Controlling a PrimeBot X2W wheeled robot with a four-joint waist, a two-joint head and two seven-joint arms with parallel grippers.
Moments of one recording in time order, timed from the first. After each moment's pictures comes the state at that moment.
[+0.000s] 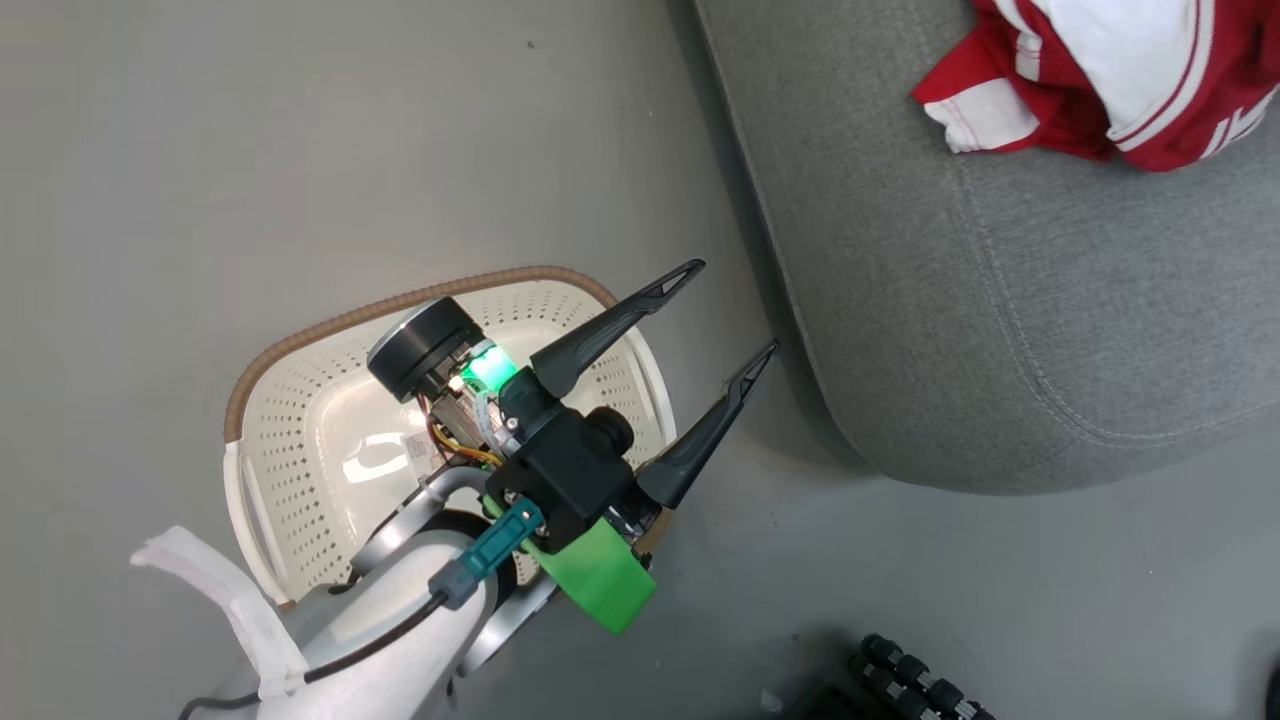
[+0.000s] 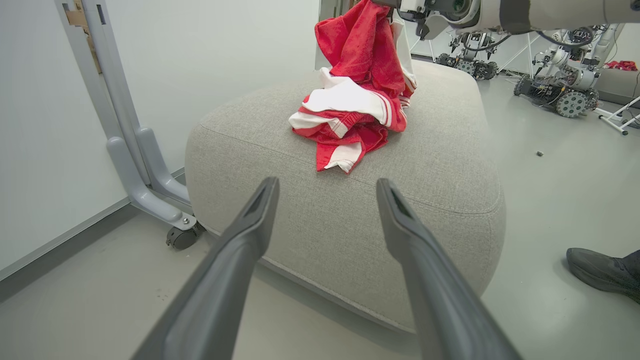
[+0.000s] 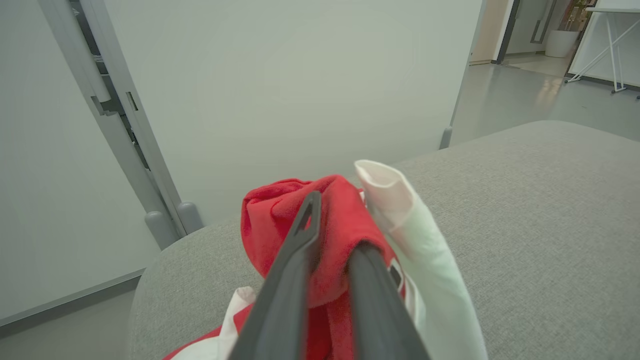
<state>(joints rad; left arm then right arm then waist) -0.53 0.30 -0.75 -0.14 -0.22 -0.13 -0.04 -1.11 -0.50 0.04 0.88 0.62 0.13 -0.26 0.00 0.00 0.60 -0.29</state>
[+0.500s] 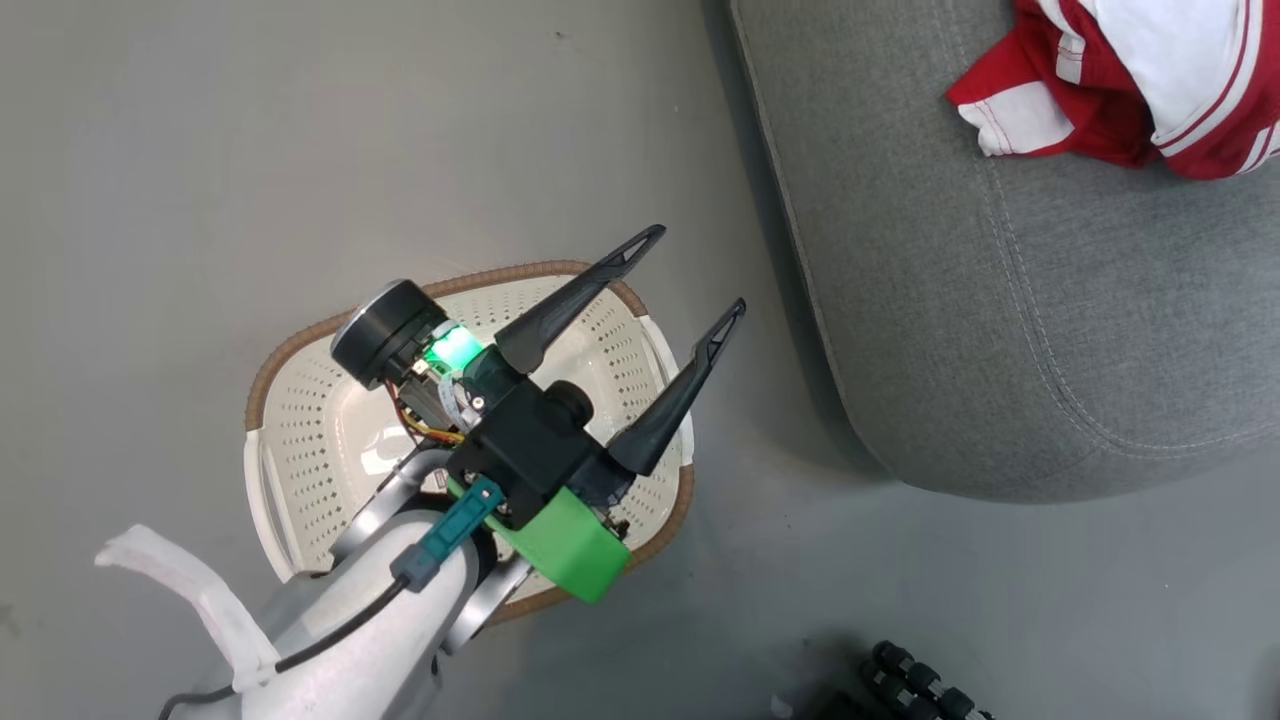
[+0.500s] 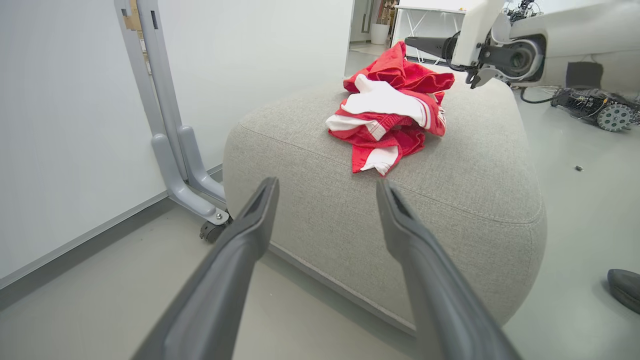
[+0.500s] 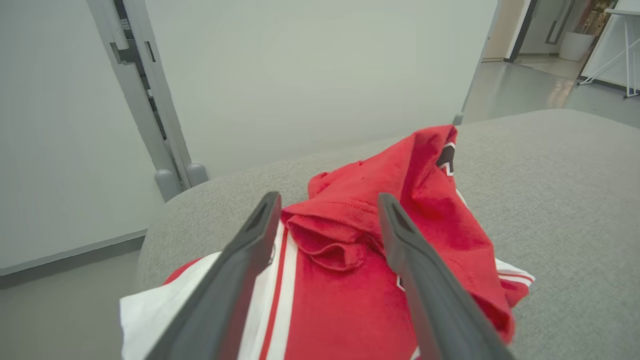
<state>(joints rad) -0.54 0.30 -0.72 -0.10 -0.23 -0.09 -0.09 -0.88 -0.39 -0.15 0.69 0.42 0.13 -0.26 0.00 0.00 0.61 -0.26</state>
